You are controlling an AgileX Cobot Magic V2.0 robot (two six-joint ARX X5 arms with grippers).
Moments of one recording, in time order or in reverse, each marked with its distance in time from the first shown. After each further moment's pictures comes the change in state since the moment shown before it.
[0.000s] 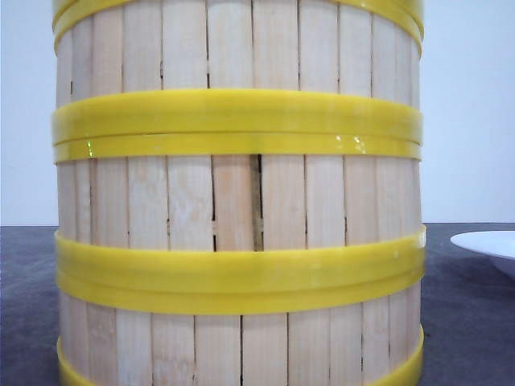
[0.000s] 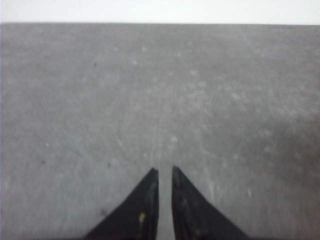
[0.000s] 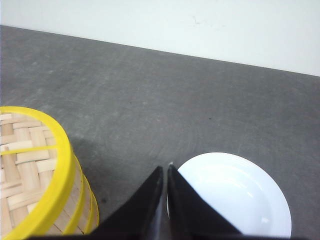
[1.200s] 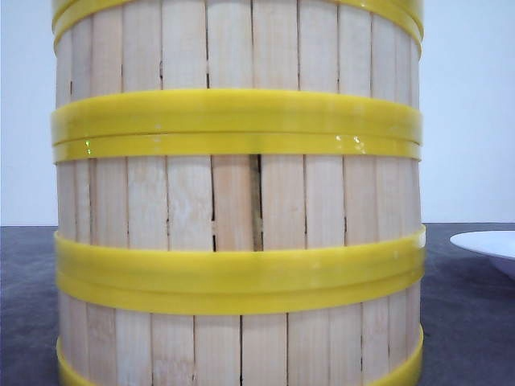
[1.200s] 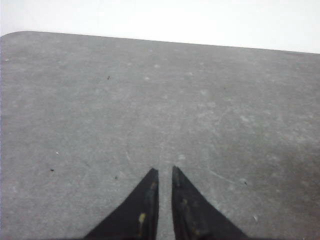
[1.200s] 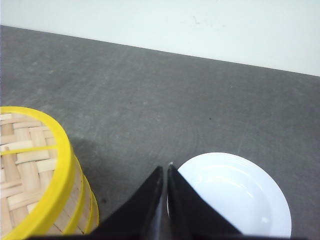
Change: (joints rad) left arm -0.014 -0.007 -0.015 0.038 -0.061 -0.061; right arm 0.000 0.000 0.000 0.000 0.000 0.000
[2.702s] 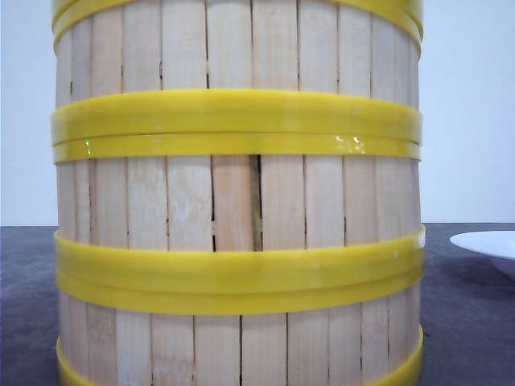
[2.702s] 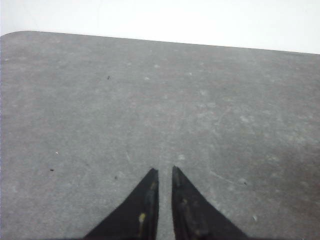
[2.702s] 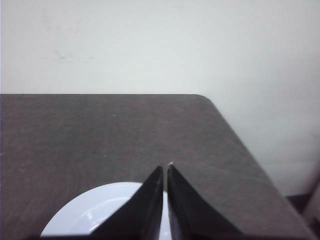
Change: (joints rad) left arm 0.000 0.000 0.000 0.000 0.000 -0.002; right arm -0.951 -0.358 -0.728 0.764 -0.465 -0.370
